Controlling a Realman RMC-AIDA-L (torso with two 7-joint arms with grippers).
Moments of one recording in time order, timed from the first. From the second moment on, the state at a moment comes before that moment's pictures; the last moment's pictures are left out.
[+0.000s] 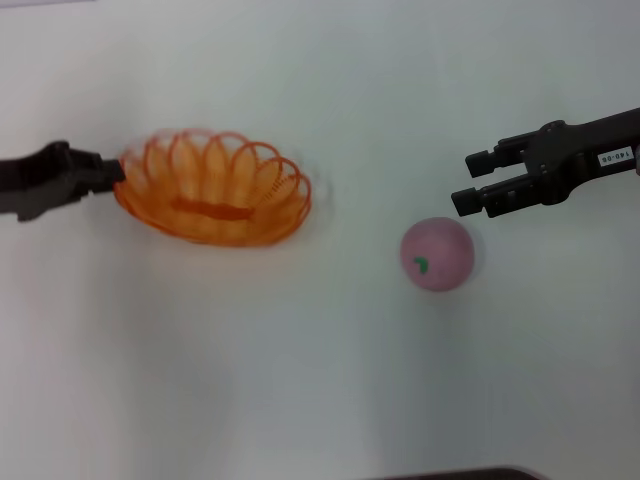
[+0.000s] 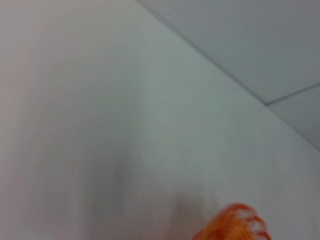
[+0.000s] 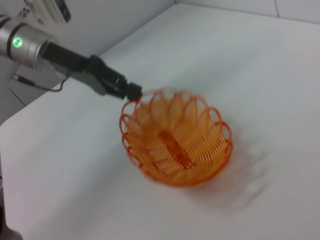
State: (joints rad) left arm -0.45 -2.17 0.65 1.04 2.32 1.46 -2.63; right arm 0.59 1.99 -0.69 -0.81 -2.28 -1.73 1.77
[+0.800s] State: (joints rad) left arm -0.41 -2.13 0.59 1.11 2.32 1.56 -2.44; right arm 0.59 2.00 -0.67 -0.82 -2.28 -1.73 1.78
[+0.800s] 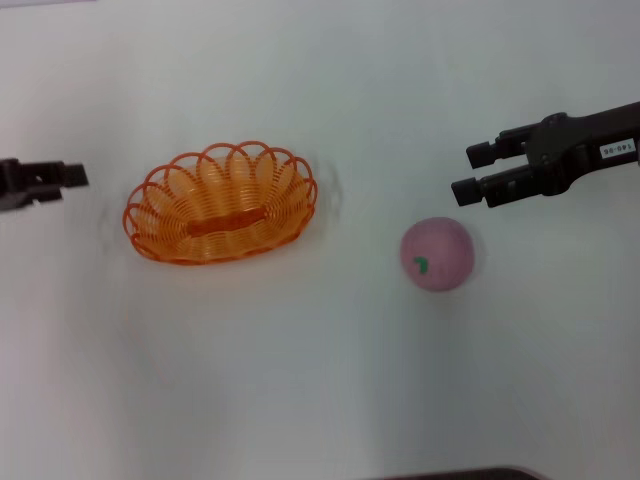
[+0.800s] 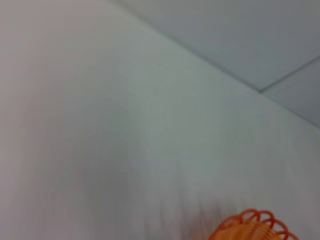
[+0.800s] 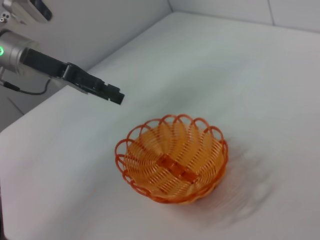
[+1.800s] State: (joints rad) left arm -0.25 -2.16 0.58 1.20 2.12 1.84 -1.66; right arm 0.74 1.98 -0.72 -1.04 -2.46 -1.86 2.01
